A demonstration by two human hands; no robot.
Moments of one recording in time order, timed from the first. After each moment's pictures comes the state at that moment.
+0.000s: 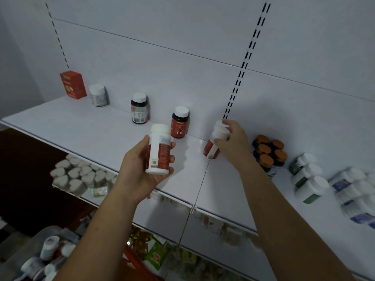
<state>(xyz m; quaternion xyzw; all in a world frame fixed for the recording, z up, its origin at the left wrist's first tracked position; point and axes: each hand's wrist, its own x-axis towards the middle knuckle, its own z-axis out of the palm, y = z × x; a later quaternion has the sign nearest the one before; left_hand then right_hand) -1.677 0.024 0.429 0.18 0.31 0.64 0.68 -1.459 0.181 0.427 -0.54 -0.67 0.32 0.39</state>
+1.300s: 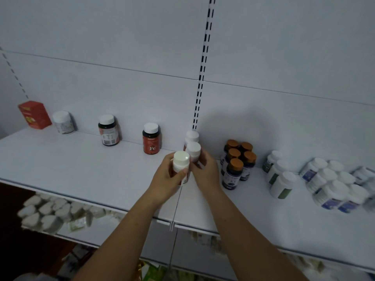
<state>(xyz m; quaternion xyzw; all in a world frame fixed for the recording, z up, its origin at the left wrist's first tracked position) -1.599 0.119 0.358 0.58 0.50 0.52 0.39 -1.451 0.174 0.354 -0.49 -0.57 0.39 0.54</state>
